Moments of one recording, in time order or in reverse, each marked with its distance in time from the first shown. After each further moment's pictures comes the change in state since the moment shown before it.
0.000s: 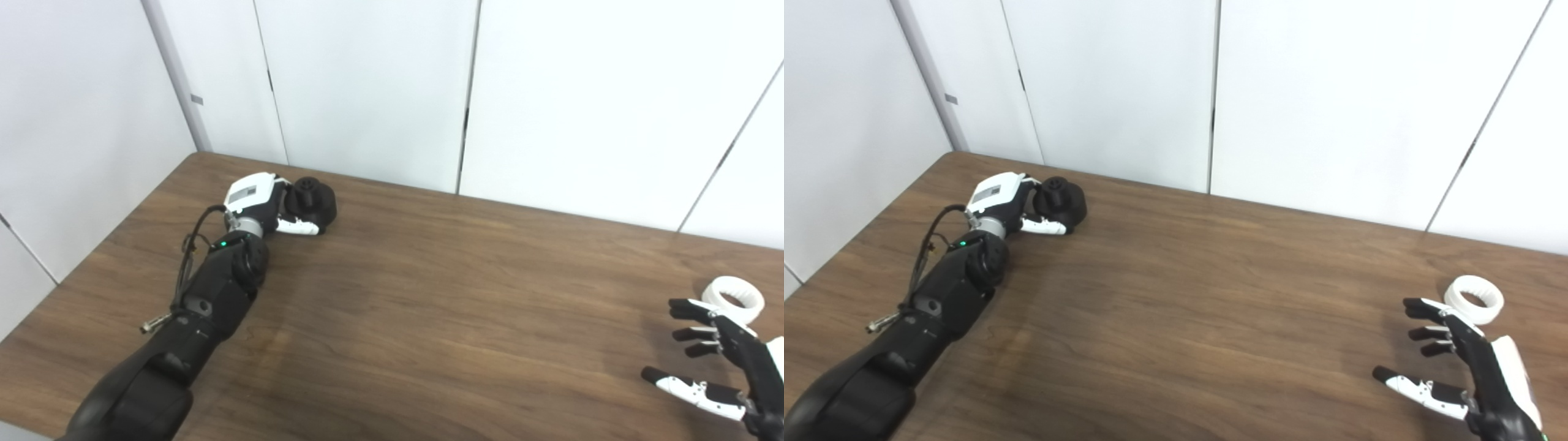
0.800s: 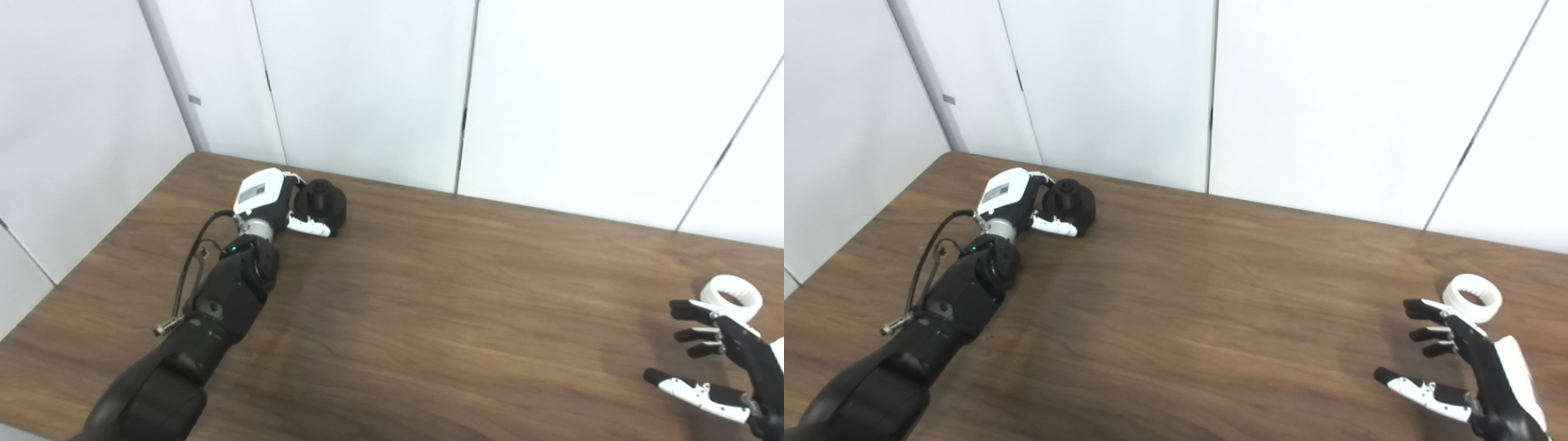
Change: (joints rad) left arm -0.001 -0.029 0.025 0.044 -0.056 -0.128 0.143; right arm 0.016 -0.001 -0.013 -0.029 0.000 0.022 0.030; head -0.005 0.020
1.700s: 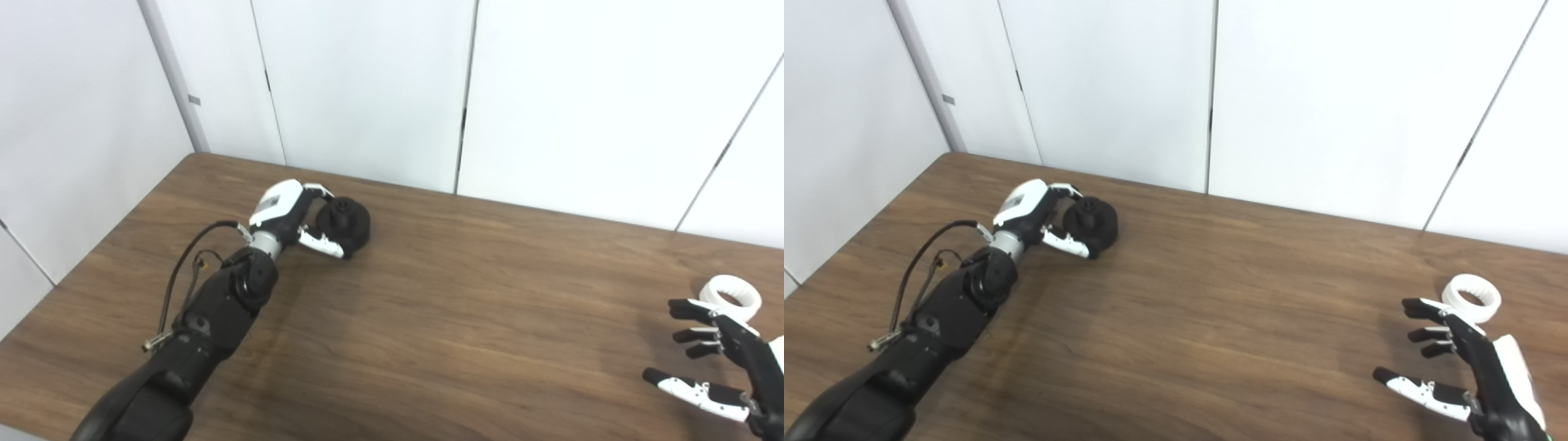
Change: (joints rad) left arm 0.091 0.025 -0.029 -0.110 -0.129 -0.249 -0.203; right arm -0.004 0.000 -0.002 0.002 0.000 0.000 0.004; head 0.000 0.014
